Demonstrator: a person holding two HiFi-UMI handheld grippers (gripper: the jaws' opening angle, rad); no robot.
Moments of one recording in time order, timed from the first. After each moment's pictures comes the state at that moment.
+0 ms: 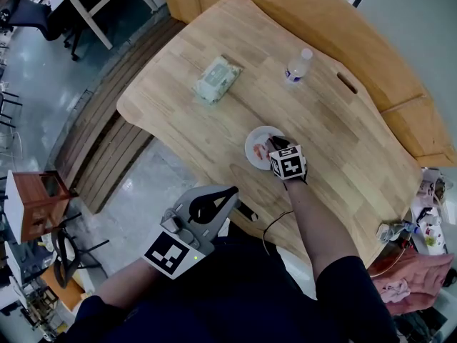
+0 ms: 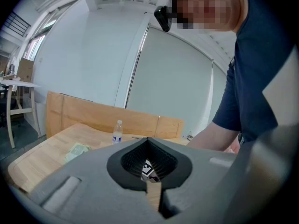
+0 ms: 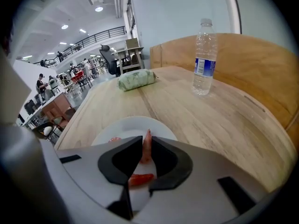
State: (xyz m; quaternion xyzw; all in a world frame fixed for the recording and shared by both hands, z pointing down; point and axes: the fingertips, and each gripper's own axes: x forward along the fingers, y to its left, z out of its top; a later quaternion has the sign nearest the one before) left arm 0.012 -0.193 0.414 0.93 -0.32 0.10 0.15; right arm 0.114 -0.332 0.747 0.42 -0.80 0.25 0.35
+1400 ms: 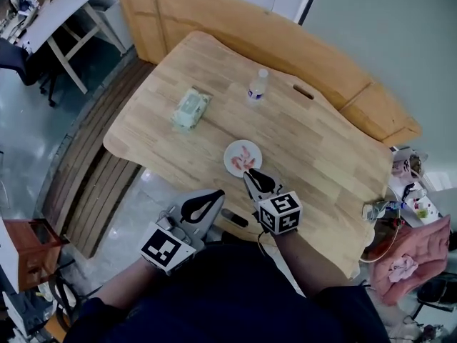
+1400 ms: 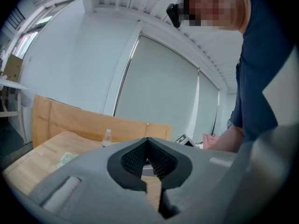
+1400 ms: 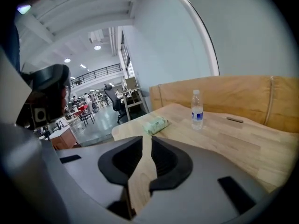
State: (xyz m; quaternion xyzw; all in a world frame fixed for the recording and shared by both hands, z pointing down) left arm -0.001 -0.167 0.373 0.96 -0.24 0.05 0.11; right arm 0.075 -0.222 0.529 0.48 -0.83 0.23 0.14
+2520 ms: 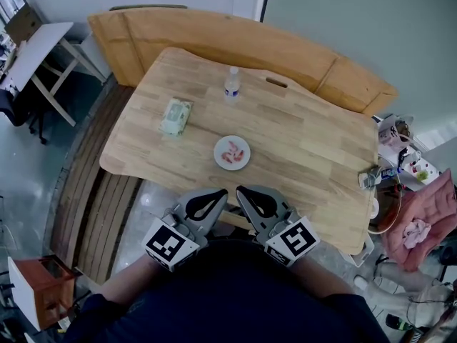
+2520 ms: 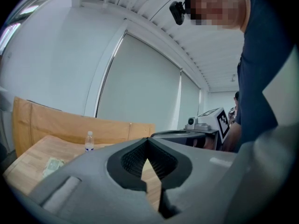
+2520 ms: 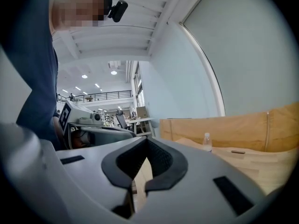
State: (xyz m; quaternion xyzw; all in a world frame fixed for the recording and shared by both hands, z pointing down) left arm 0.010 -0.112 0.358 0.98 -0.15 0.06 0.09; right arm 0.031 -0.113 0.365 0.48 -0.87 0.09 0.00
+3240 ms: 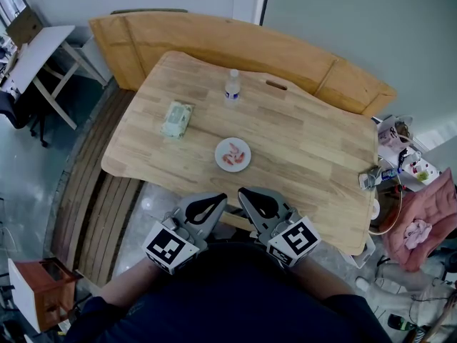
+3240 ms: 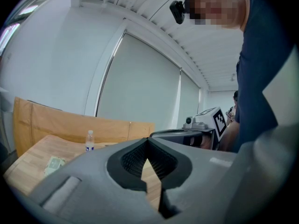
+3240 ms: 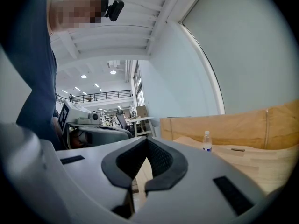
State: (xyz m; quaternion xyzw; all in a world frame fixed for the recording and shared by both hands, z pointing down) left arm 0.002 -0.103 0.359 0.98 -0.14 0.07 0.08; right arm 0.032 -0.108 0.368 0.48 -0.87 0.10 0.00
